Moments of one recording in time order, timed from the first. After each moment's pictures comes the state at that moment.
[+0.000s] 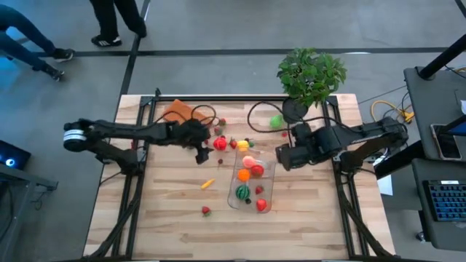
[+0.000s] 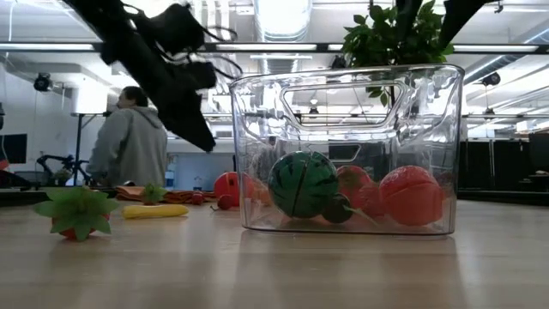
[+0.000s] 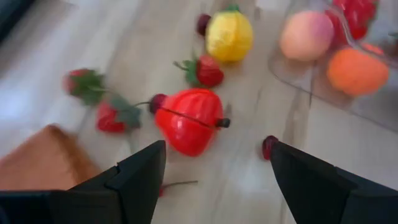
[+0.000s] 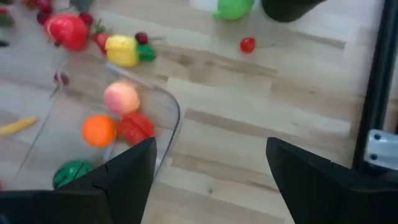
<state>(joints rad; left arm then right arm) 0.24 1.31 0.73 -0.23 -0.02 -0.05 0.27 1.47 1.56 -1.56 0.43 1.56</state>
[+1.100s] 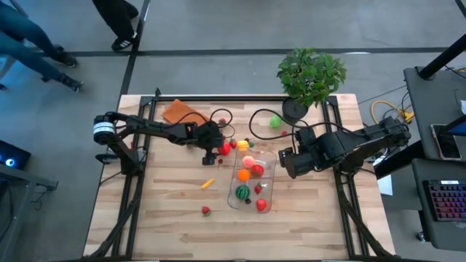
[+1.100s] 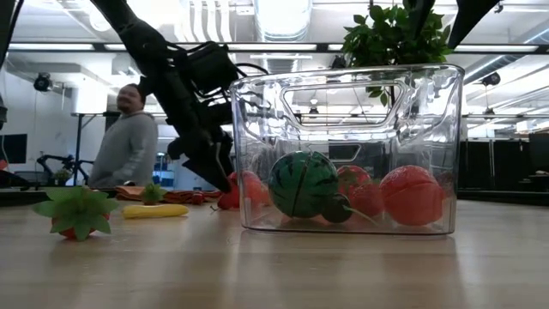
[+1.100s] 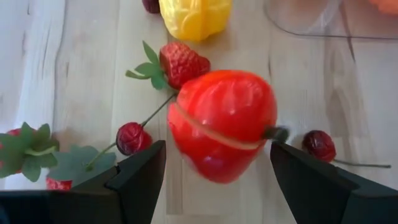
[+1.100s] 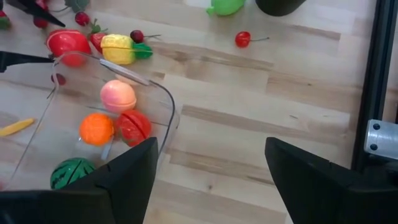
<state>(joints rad) 0.26 1.62 0.83 -0.13 0.02 0.33 0.33 1.46 1.52 -1.57 0.45 1.66</state>
